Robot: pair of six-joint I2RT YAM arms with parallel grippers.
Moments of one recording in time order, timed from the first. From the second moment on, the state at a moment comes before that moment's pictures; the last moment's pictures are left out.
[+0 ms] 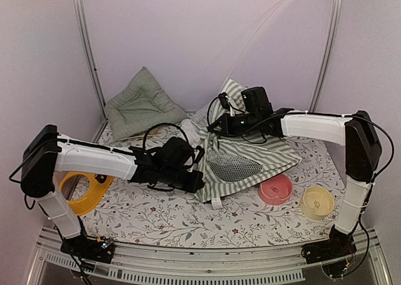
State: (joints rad) left arm -0.99 1.70 1.03 -0.16 0.01 -0.57; right arm 0.68 1.88 1.43 -0.07 -0.45 0.46
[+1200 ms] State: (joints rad) left arm -1.06 1.83 1.16 -0.14 -0.09 -0.66; right arm 0.68 1.92 1.52 -0.16 -0.44 0.36
